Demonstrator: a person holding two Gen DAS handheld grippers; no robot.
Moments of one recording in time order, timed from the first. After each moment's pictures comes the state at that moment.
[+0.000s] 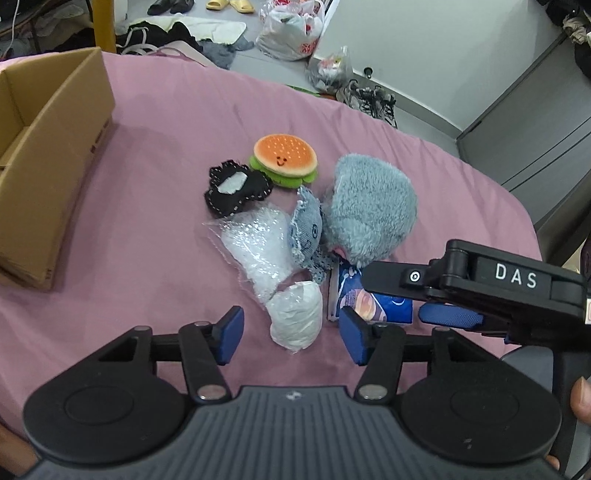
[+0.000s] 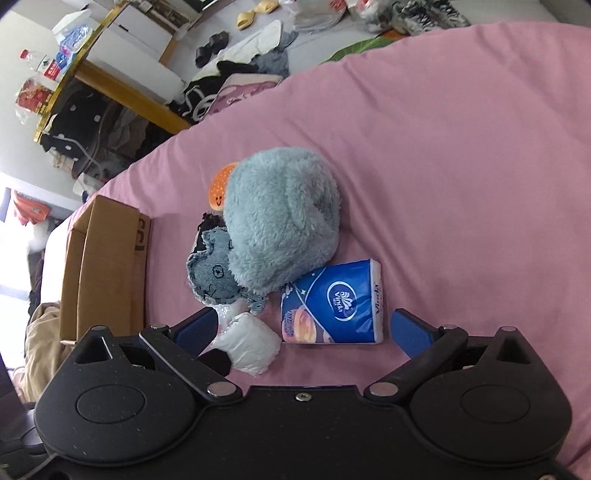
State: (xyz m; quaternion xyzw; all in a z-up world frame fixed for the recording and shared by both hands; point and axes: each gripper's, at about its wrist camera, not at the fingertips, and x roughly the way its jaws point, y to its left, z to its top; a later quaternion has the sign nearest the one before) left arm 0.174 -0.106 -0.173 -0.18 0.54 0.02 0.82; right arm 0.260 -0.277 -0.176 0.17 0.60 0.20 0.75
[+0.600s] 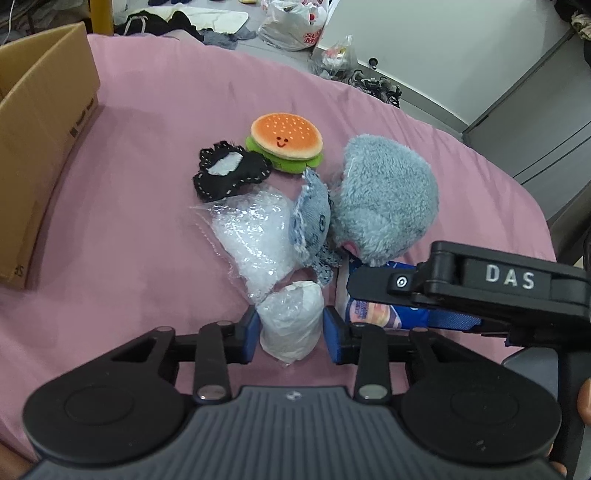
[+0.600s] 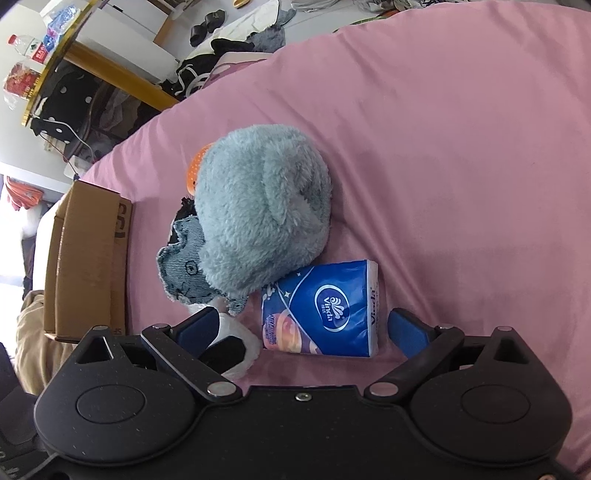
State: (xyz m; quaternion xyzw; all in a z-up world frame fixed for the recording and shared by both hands) left arm 0.184 -0.111 -0.200 -0.18 0.55 0.02 0.81; right arm 0.272 -0.272 -0.195 0.14 0.63 0.20 0.74
